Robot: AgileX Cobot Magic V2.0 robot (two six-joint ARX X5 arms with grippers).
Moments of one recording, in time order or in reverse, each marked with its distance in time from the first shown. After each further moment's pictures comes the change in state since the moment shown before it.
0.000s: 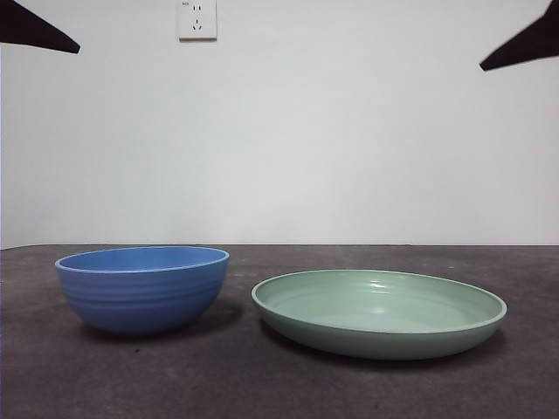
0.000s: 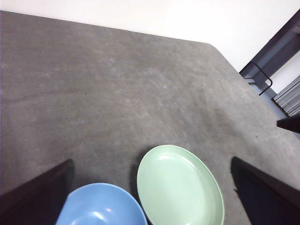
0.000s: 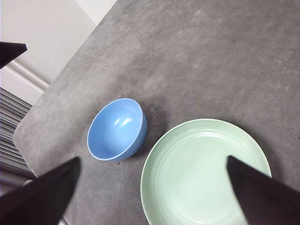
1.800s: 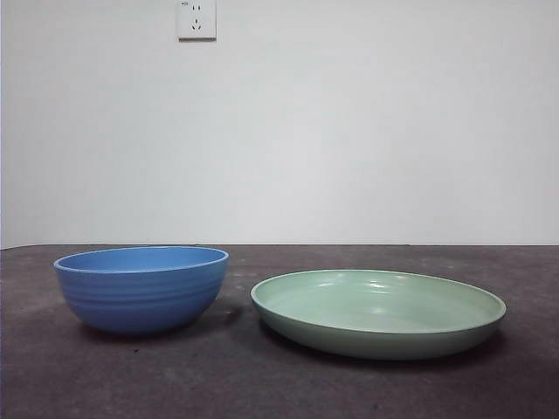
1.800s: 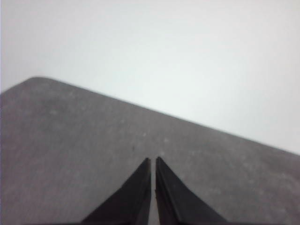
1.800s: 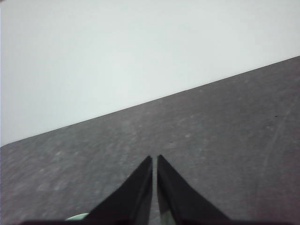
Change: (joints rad) left arm 0.156 -0.814 -0.742 0.354 -0.521 -0.100; right arm -0.134 -0.777 -0.745 0.578 0.578 0.245
